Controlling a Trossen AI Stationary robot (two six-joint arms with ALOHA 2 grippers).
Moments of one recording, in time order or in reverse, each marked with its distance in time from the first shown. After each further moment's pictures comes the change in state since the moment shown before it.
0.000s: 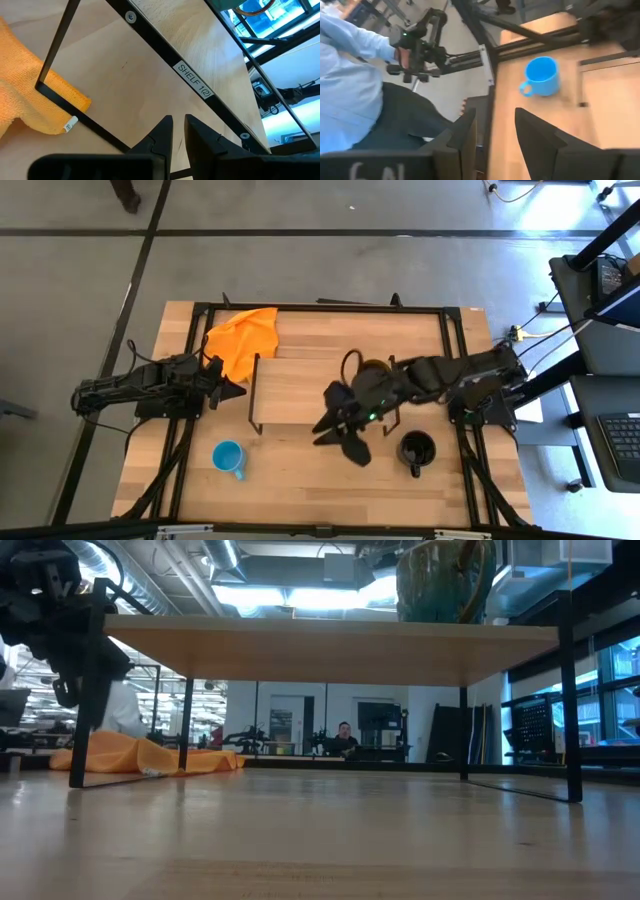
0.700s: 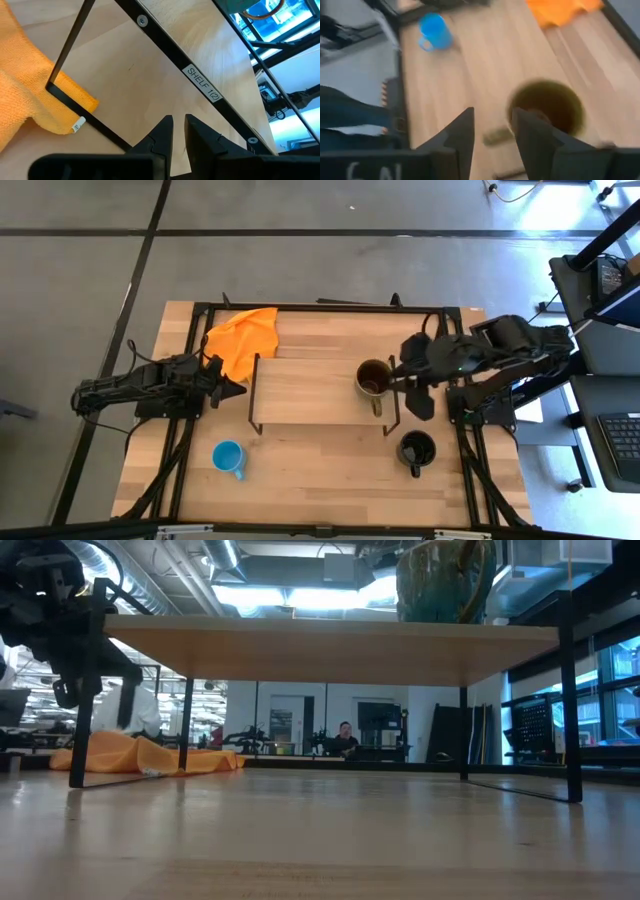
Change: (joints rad) left arm 0.000 0.000 0.000 -0.008 -0.031 -0.009; right arm -0.018 -0.316 0.000 -0.661 0.333 0.066
